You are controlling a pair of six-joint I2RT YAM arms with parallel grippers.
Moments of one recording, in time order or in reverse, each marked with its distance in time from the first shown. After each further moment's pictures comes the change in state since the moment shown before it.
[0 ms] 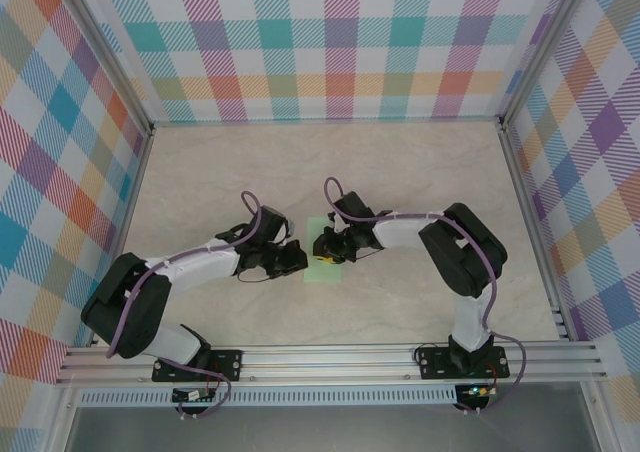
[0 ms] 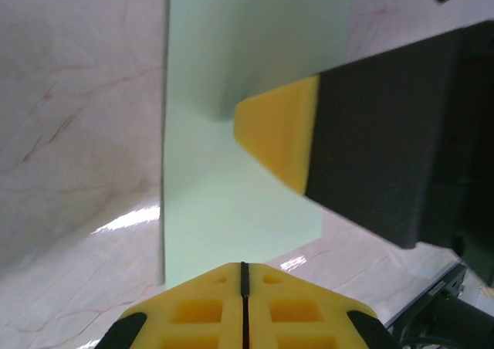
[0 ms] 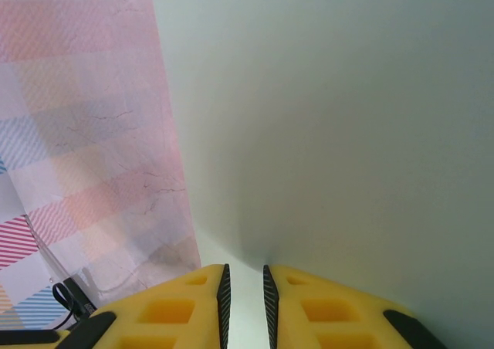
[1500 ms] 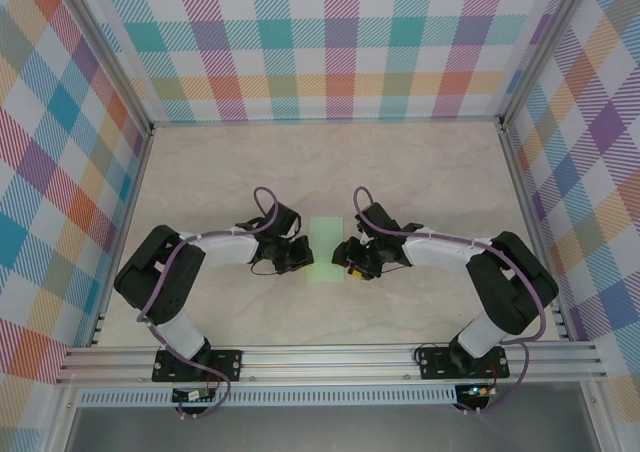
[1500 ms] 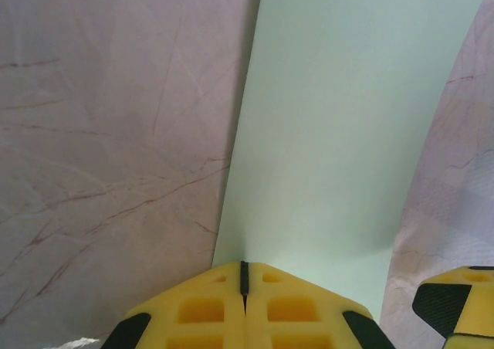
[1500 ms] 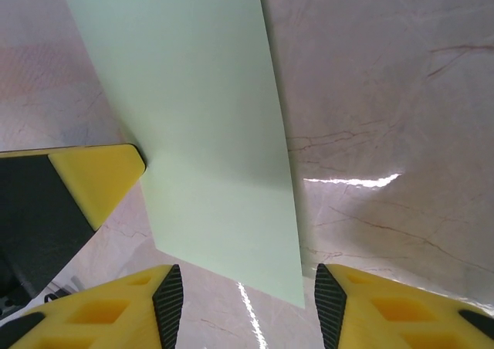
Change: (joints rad) left arm -0.002 0.227 0.100 0.035 -0.051 -0.034; right arm 0.000 -0.327 -0.226 -0.147 0.124 0.136
